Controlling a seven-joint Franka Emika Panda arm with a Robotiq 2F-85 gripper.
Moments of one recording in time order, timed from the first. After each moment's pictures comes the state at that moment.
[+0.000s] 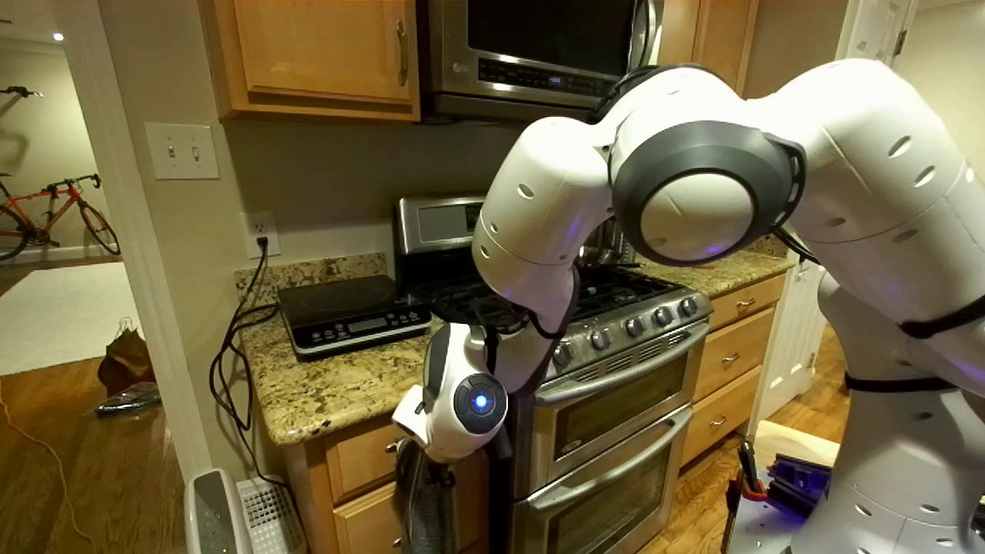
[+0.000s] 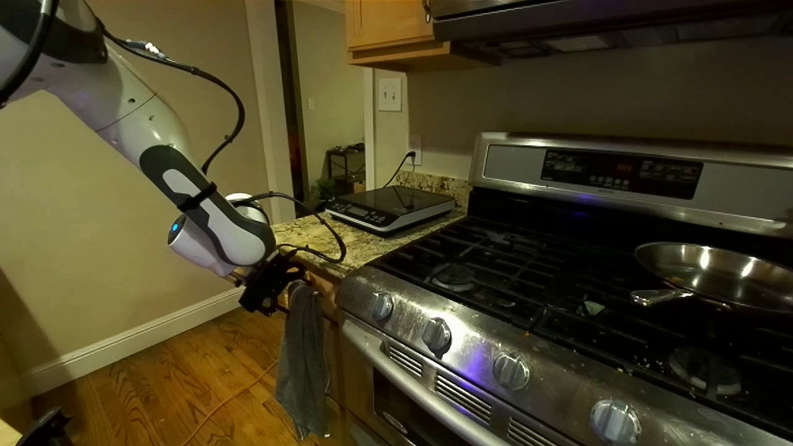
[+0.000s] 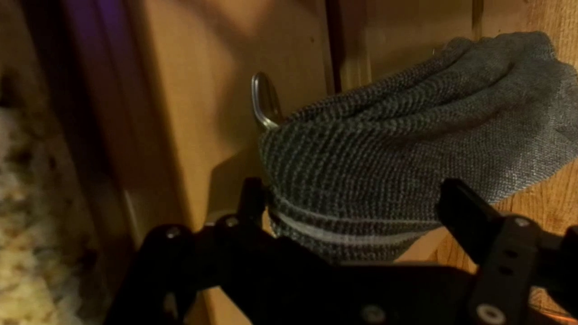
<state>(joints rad) 0.79 0.87 -0.57 -1.92 -1.91 2.99 1.29</state>
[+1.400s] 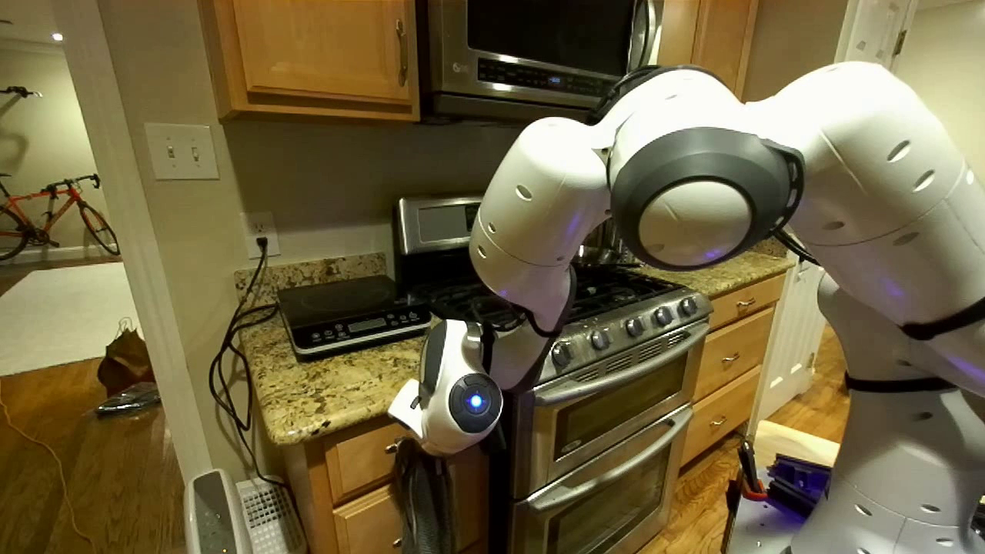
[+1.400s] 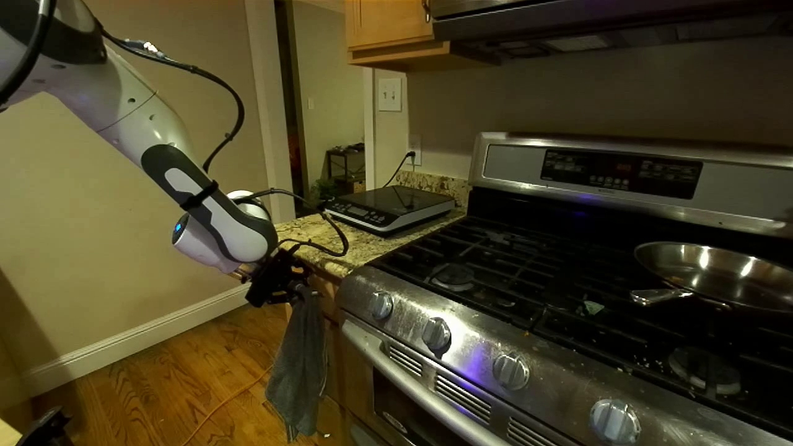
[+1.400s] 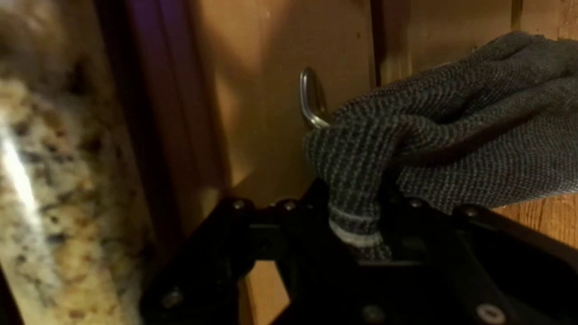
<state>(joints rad) 0.79 0.88 -0.59 -1.89 -1.91 2.96 1.29</state>
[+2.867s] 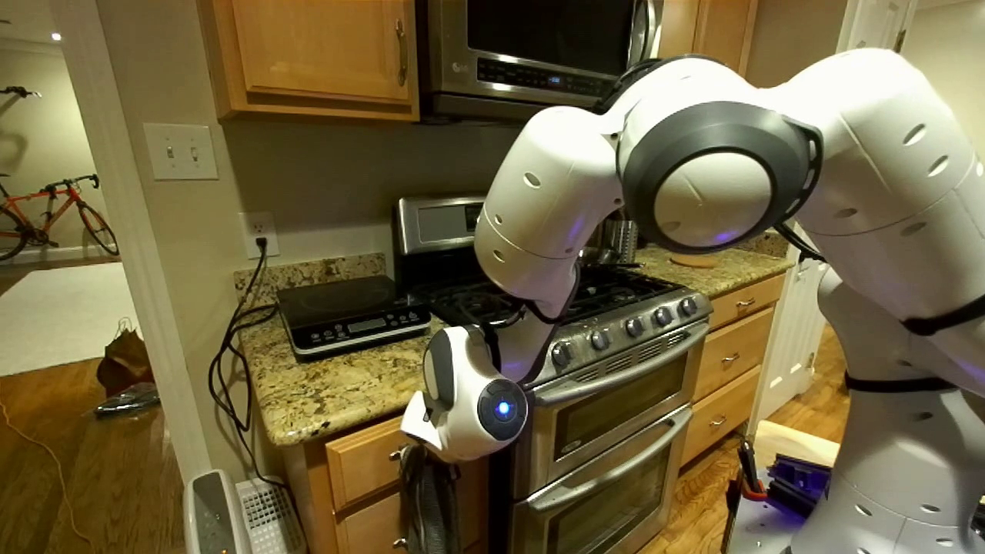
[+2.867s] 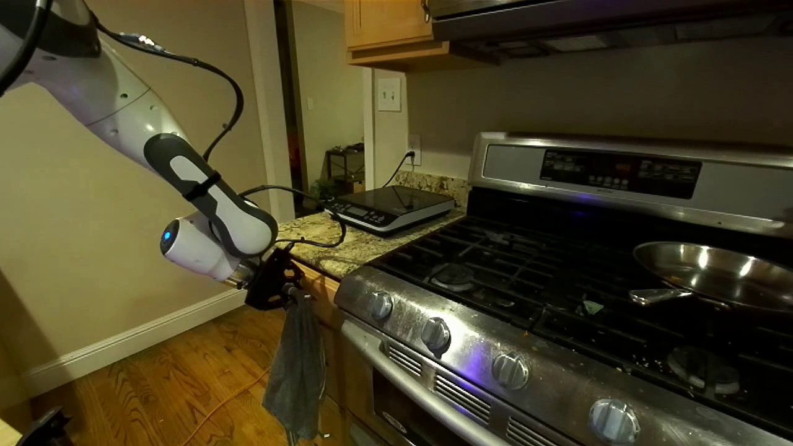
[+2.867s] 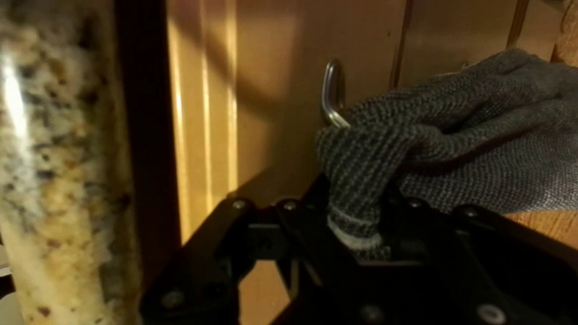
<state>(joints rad) 0.79 0.83 -0.54 -1.95 -2.20 2.91 1.38</state>
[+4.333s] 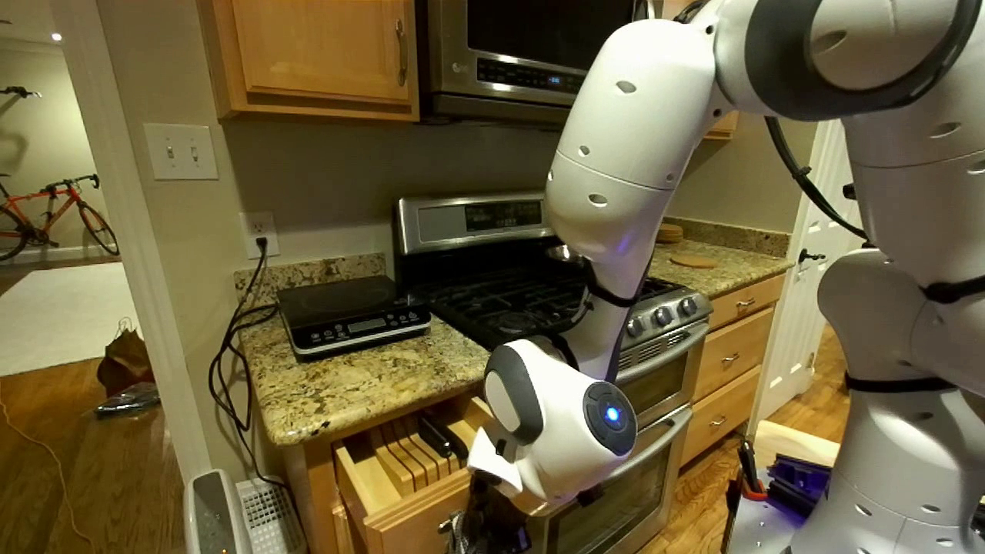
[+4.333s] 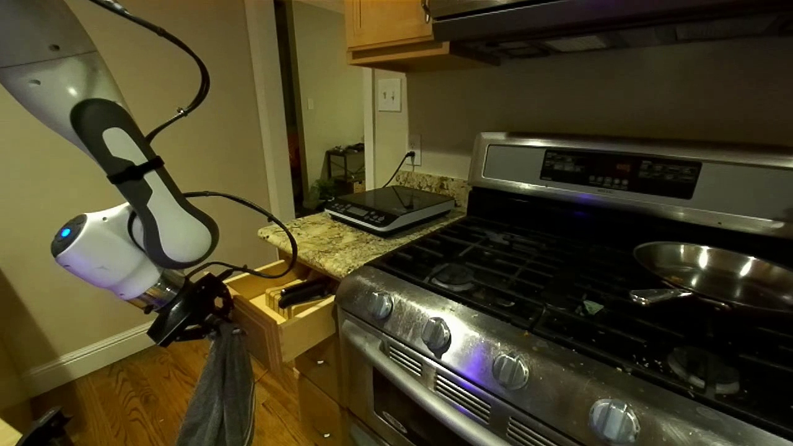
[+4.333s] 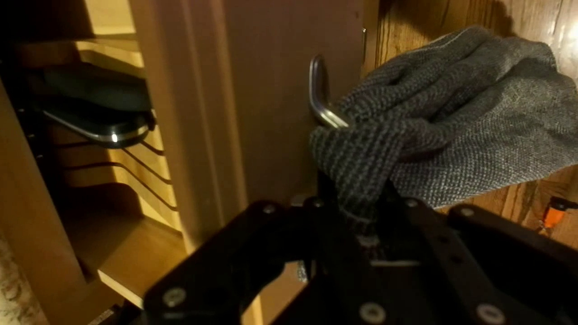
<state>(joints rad) 0.80 0.51 -0.34 -2.37 -2.35 2.87 1.62</state>
